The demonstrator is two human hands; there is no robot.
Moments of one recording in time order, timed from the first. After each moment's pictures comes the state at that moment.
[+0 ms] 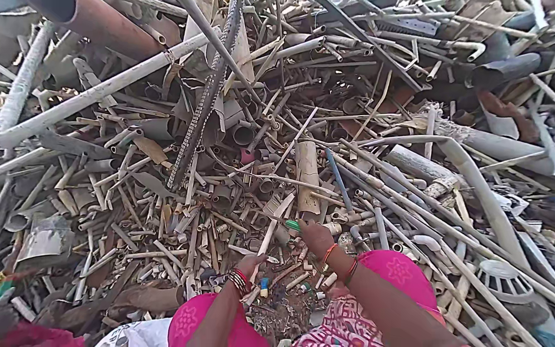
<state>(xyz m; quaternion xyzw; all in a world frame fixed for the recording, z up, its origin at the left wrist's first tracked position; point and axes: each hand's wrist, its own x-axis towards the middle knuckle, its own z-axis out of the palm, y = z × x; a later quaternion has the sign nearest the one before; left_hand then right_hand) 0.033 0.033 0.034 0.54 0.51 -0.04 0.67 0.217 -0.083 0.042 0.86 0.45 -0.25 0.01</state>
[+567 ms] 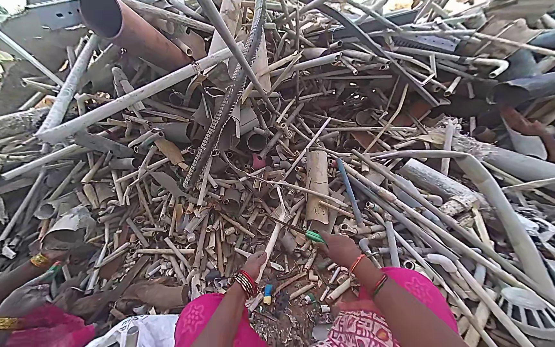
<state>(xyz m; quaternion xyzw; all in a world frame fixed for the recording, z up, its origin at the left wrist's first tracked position) 0.031 0.039 0.031 0.60 0.48 0.02 0.65 0.246 -0.117 0.045 0.84 0.45 -0.31 -0.01</state>
